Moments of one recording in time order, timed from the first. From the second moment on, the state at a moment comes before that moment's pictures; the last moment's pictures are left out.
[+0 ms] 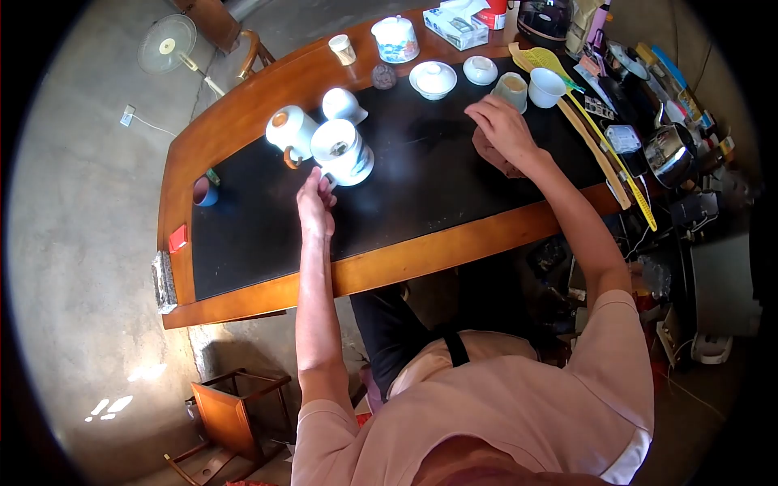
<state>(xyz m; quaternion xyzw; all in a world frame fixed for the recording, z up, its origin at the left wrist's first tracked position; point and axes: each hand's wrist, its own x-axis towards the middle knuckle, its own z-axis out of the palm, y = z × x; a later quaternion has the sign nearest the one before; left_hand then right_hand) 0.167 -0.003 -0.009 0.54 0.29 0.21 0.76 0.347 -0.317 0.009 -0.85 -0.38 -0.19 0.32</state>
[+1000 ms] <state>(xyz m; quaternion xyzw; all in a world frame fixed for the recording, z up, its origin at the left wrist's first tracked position) 0.018 0.063 -0.043 0.70 0.35 0.41 0.46 0.471 -0.249 0.039 -0.66 -0.05 0.16 0.73</state>
